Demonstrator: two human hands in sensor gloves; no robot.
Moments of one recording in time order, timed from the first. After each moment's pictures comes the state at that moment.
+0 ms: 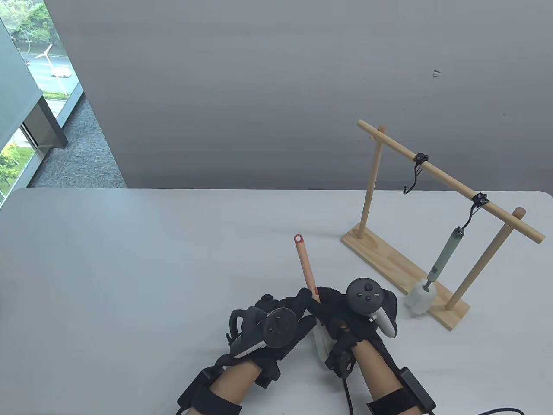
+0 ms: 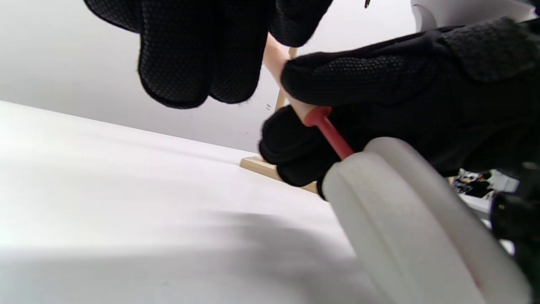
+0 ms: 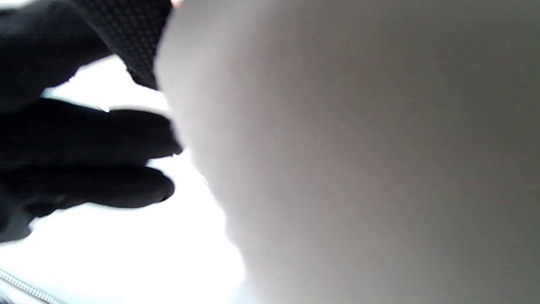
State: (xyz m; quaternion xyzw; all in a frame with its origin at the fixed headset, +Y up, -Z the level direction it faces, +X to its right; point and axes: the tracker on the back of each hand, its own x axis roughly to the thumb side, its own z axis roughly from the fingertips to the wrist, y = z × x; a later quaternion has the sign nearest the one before) left_hand -0.060 -0.698 -0.310 0.06 -0.23 0.13 0.96; right_hand 0.142 -0.741 -0.361 0.09 0.07 0.89 0.44
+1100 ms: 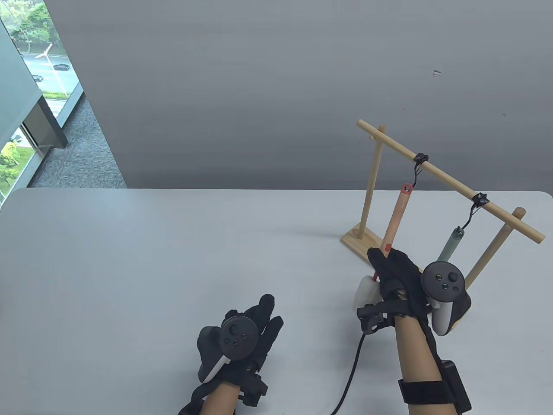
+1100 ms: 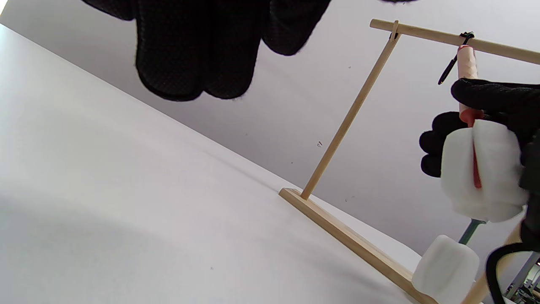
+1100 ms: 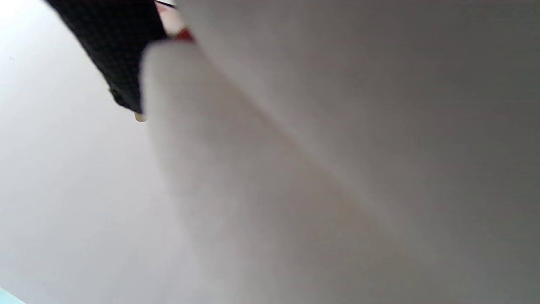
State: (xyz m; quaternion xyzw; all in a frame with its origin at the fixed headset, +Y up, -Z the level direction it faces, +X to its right) left_hand -0.118 -0.701 -0.287 0.05 -0.10 0.27 0.96; right_hand 0.234 -0.654 -0.360 -0.10 -0.14 0.84 0.52
